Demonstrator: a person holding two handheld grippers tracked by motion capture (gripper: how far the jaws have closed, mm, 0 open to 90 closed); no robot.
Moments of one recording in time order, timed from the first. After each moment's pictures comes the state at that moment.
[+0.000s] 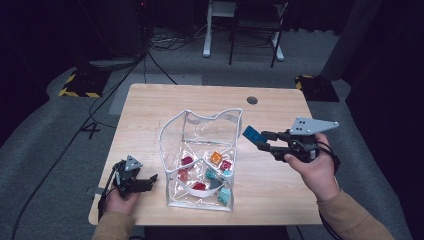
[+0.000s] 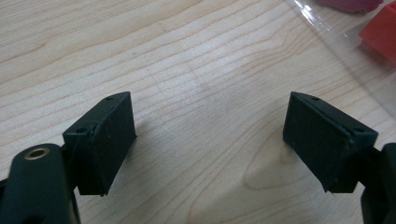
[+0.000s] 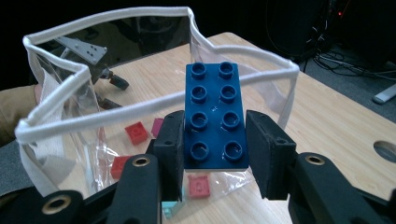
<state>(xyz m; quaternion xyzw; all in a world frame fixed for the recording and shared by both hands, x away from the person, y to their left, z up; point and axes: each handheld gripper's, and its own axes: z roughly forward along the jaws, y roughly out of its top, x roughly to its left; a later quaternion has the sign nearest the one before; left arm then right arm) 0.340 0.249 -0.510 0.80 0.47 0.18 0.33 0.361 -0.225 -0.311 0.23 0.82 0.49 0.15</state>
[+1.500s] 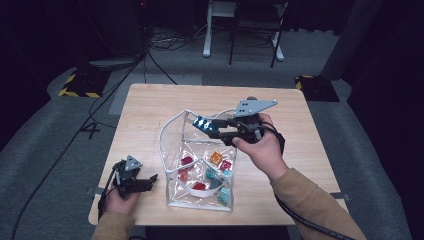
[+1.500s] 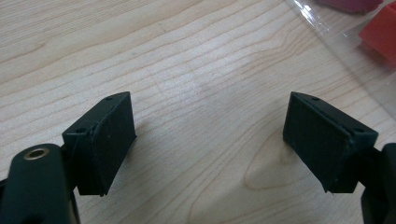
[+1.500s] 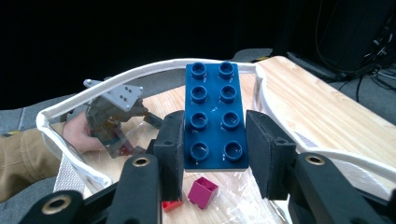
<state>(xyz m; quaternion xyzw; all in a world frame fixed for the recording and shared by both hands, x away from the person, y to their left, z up) 0.340 0.250 -0.510 0.80 0.47 0.18 0.33 0.399 -0.107 -0.304 0.18 0.83 0.51 0.09</state>
